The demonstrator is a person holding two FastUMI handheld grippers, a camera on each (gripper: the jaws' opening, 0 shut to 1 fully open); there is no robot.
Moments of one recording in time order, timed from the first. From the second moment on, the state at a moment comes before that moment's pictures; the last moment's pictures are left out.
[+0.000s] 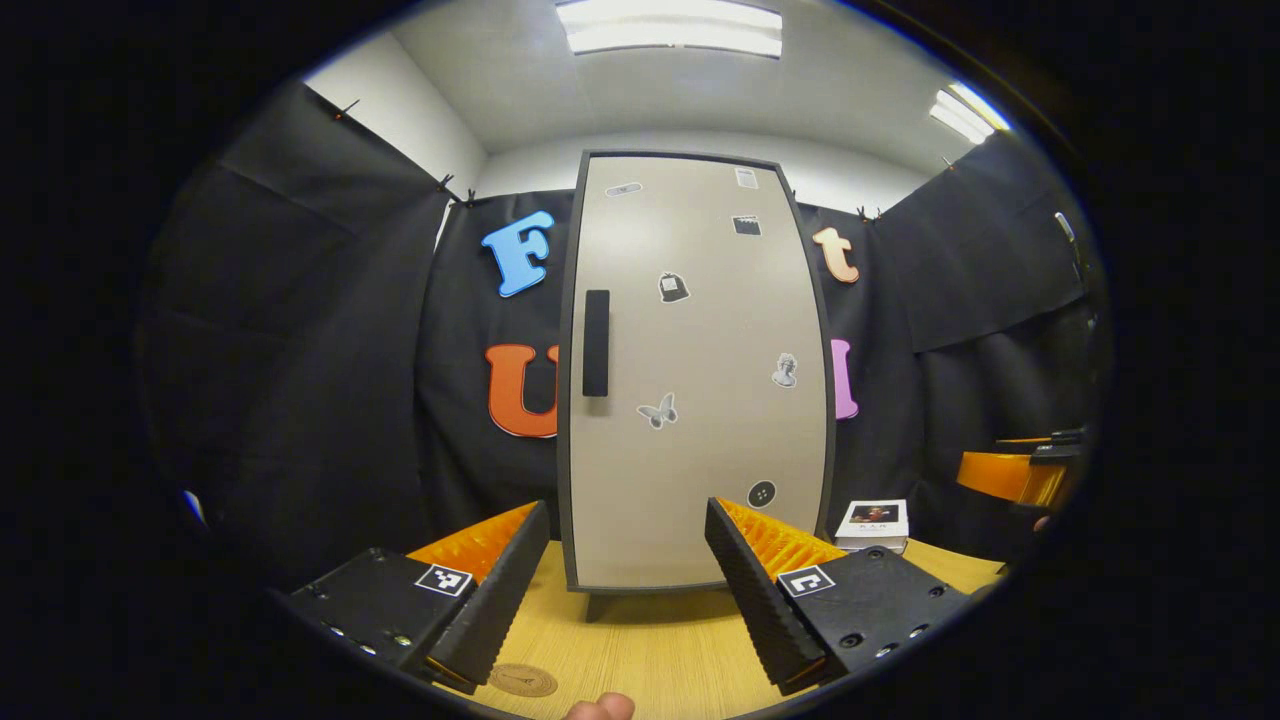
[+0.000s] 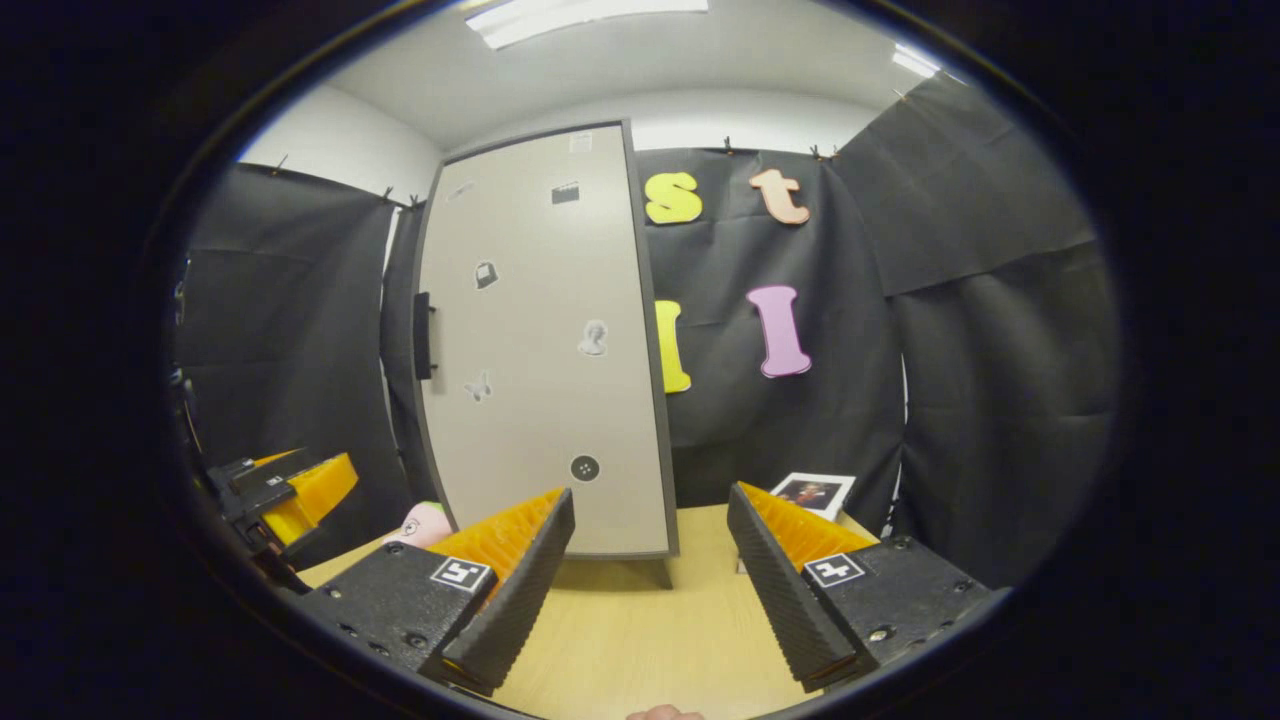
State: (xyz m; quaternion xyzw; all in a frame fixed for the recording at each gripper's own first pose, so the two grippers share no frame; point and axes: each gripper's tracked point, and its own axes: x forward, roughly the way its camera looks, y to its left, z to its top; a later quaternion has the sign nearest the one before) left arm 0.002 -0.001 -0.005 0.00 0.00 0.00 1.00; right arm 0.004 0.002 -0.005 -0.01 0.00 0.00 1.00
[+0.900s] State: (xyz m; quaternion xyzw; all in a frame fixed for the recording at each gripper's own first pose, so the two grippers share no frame) left arm -0.008 0.008 -0.012 0.01 0.02 0.01 1.00; right arm 0.059 0.046 0.044 -0.03 -0.01 0.09 1.00
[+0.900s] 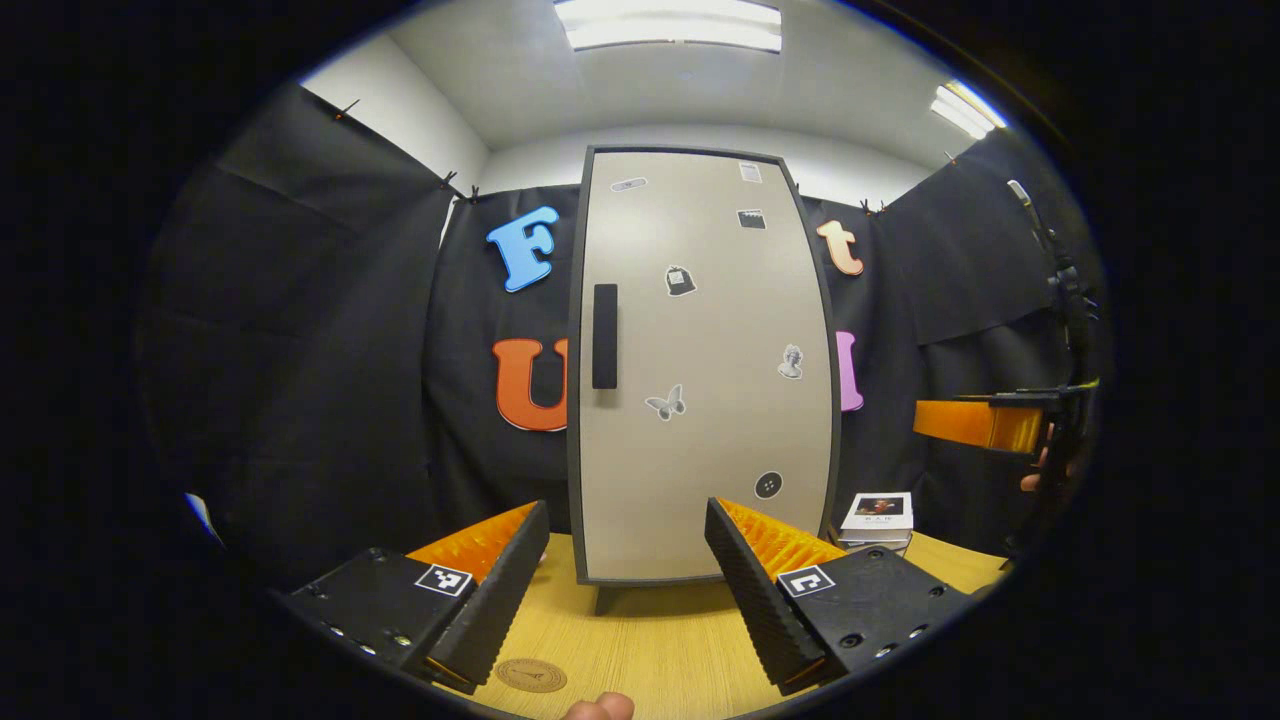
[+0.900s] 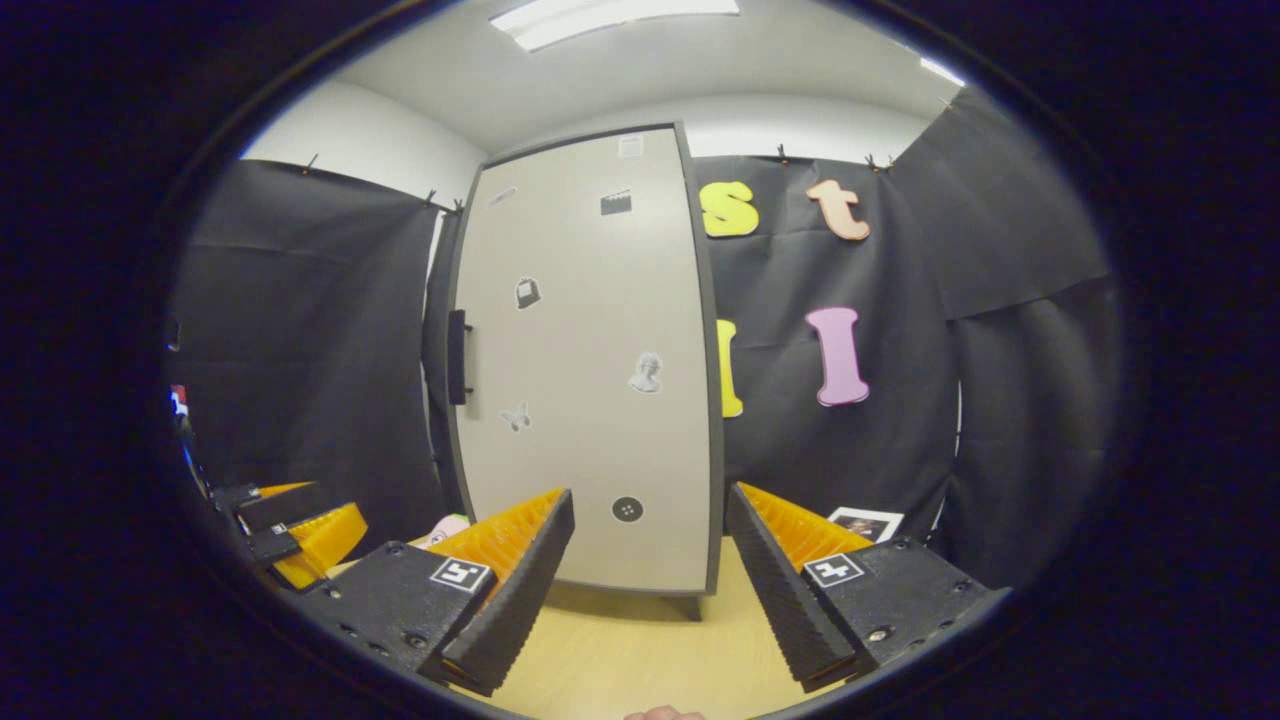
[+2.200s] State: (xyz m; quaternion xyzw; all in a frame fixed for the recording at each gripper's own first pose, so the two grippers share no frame) left arm -0.029 0.034 -0.015 0.01 0.04 0.04 1.00; right arm 0.223 0.284 0.101 -0.04 0.03 0.31 0.95
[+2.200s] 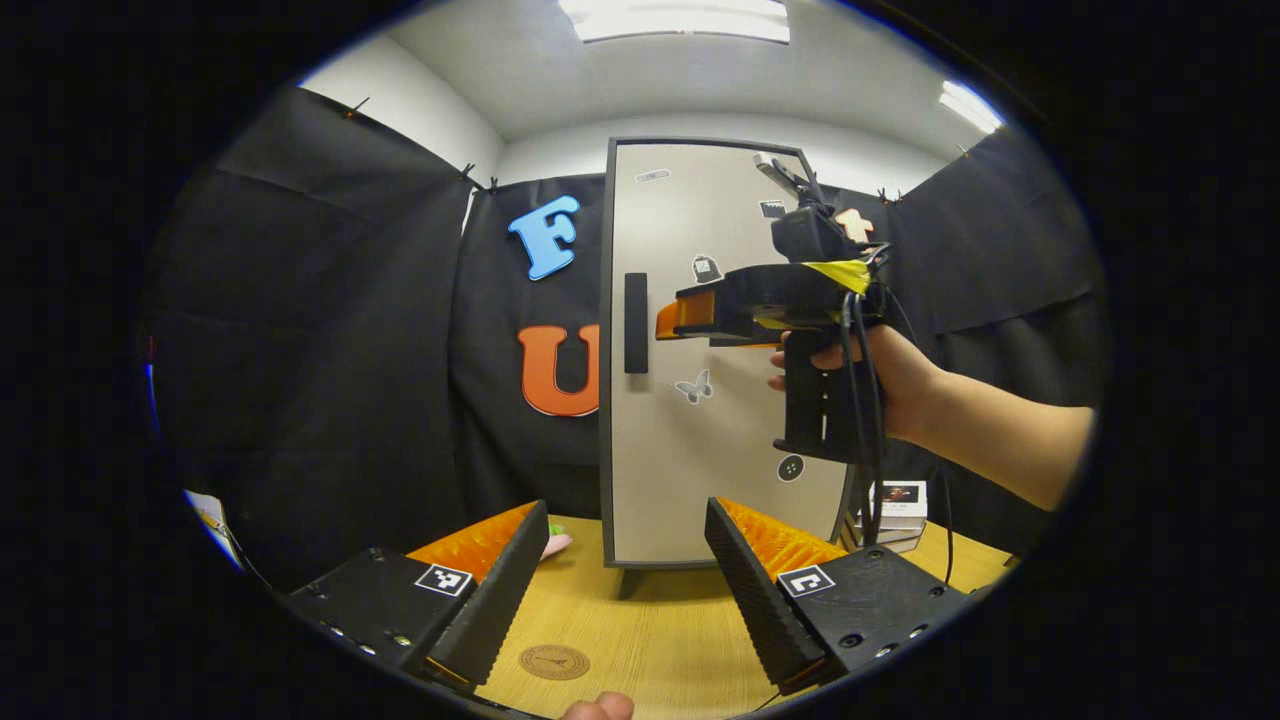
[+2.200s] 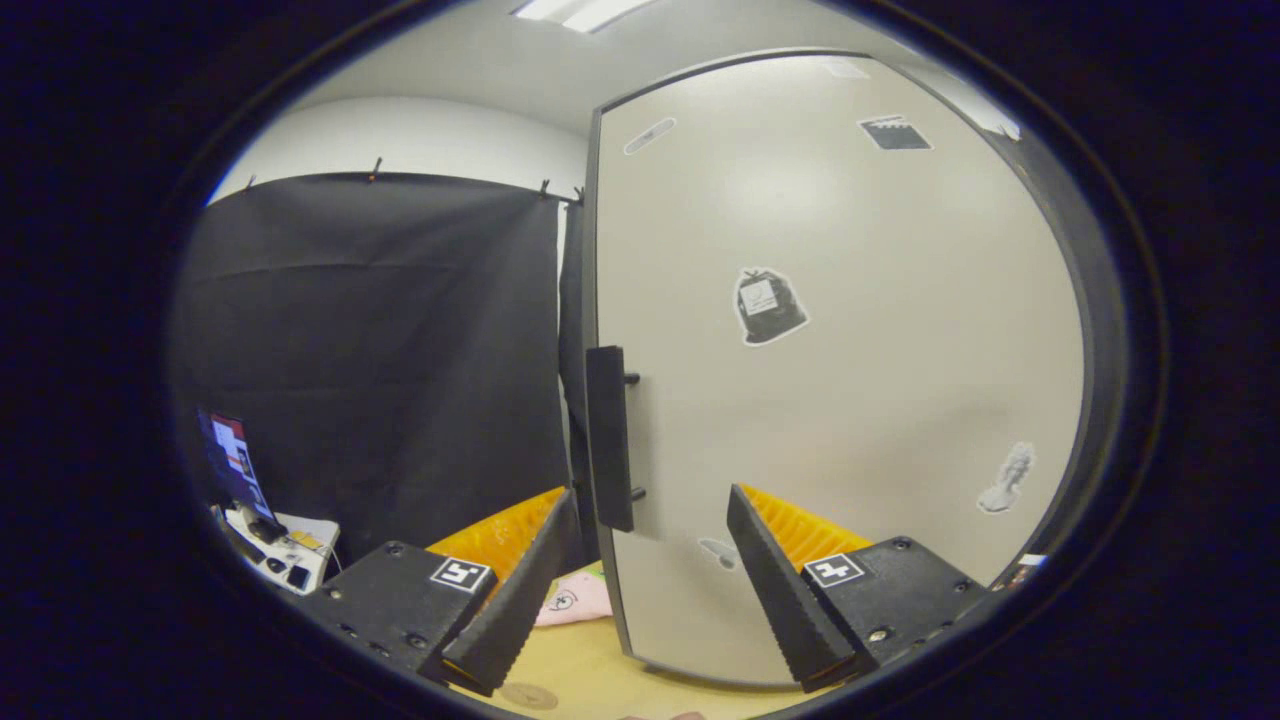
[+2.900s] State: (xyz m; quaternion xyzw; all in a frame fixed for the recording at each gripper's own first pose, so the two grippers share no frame) left arm -0.023 0.064 -0.017 0.00 0.04 0.07 1.00; right arm 0.260 0.348 0.098 -0.08 0.03 0.31 0.95
